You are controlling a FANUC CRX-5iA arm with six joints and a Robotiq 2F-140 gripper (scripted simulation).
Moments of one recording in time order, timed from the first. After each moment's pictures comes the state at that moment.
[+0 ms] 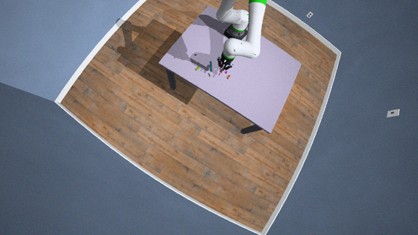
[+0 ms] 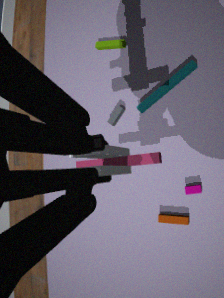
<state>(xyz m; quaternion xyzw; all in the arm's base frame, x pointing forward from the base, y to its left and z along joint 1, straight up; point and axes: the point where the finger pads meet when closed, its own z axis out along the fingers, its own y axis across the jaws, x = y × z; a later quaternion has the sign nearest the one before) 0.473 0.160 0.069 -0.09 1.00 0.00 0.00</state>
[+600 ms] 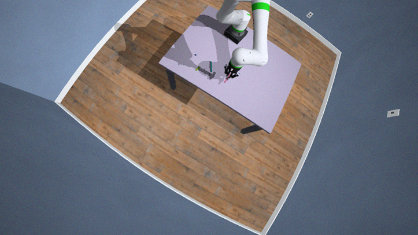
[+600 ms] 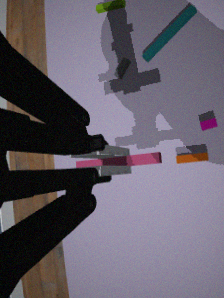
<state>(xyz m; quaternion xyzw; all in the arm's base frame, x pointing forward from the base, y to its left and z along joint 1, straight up) 0.491 0.238 0.068 -0.04 1.00 0.00 0.00</state>
